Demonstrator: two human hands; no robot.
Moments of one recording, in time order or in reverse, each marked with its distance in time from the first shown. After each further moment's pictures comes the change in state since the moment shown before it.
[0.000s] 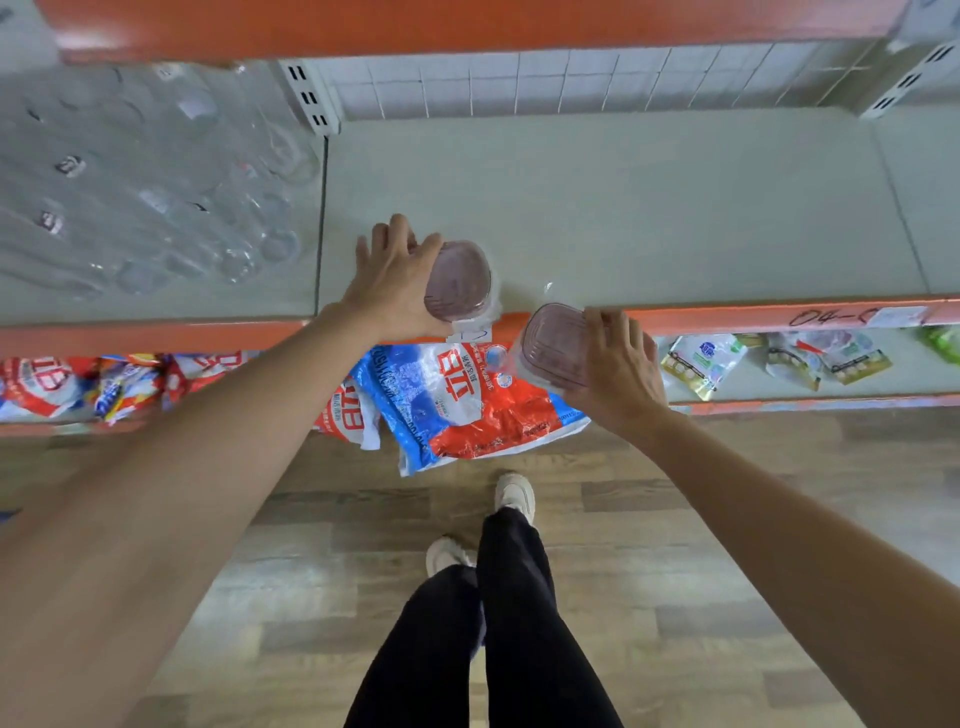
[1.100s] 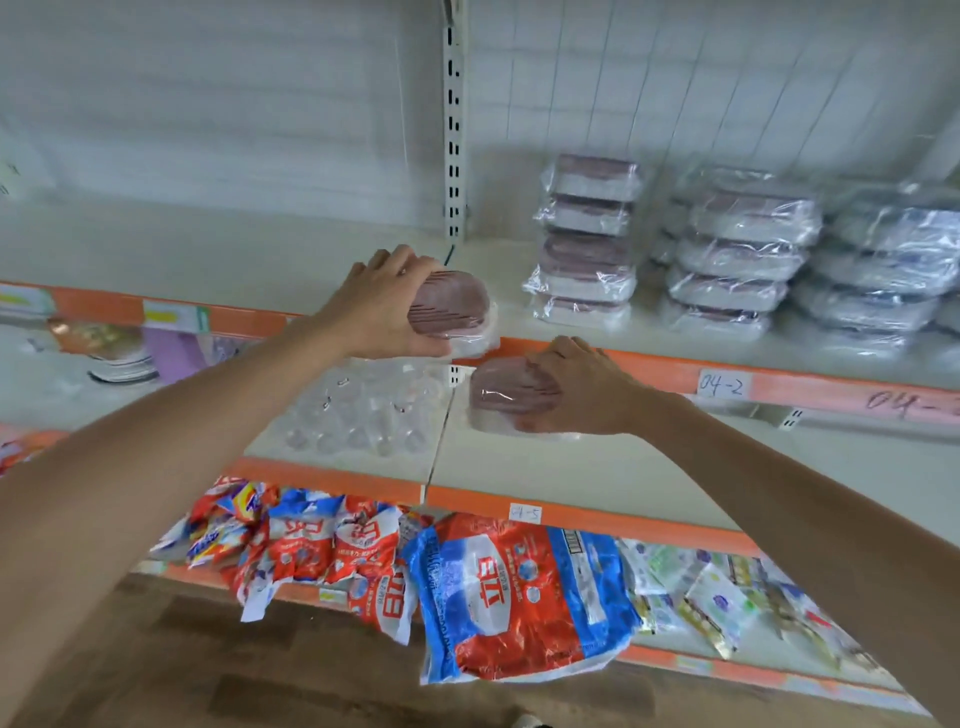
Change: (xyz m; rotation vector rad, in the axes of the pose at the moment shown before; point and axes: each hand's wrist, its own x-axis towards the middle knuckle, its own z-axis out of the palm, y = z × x) left_hand -0.194 -0.041 -0.310 0.072 0.469 0.000; right_hand -0.066 -0.161 -0.285 -0.099 0.144 -0.580
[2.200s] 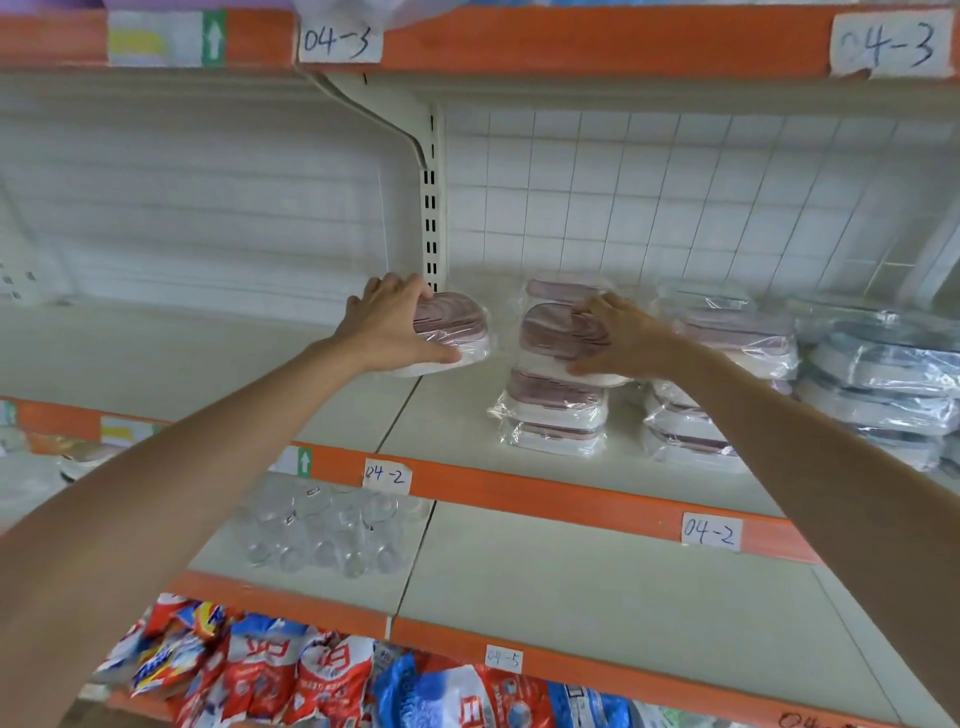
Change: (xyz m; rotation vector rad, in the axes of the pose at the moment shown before) left_hand 0.121 0.017 -0.040 -0.126 0.132 -0.220; right_hand 0.090 0.124 -0.133 0.096 0.185 0.056
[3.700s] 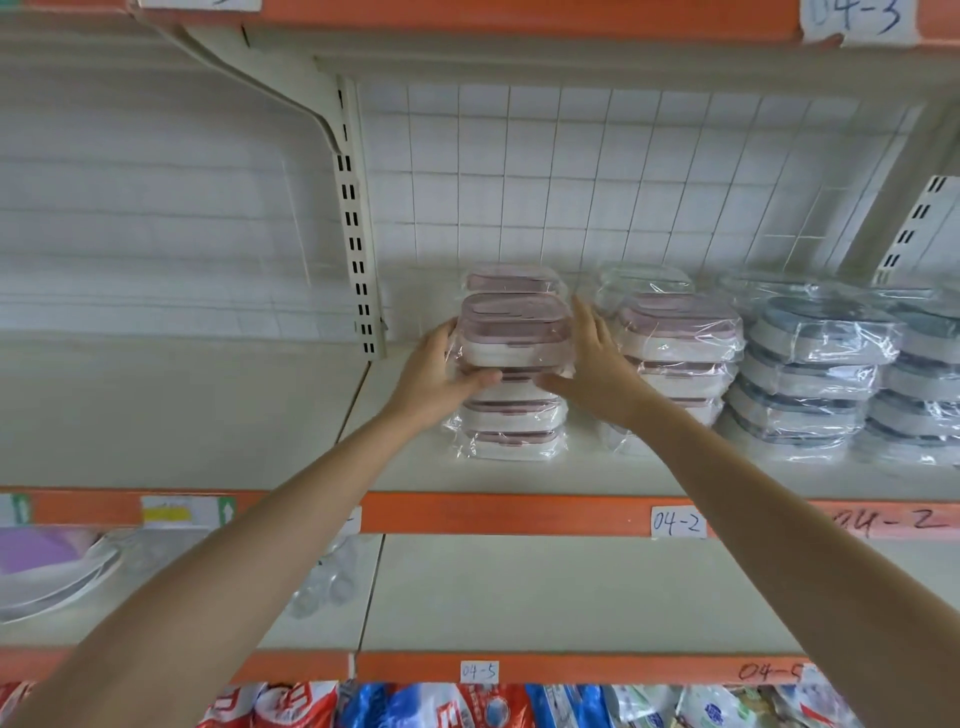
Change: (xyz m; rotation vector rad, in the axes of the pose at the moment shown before) left_hand 0.024 0.053 0.102 -0.789 -0.048 0.068; right_hand -0.021 0.009 0.042 0.235 0.200 0.195
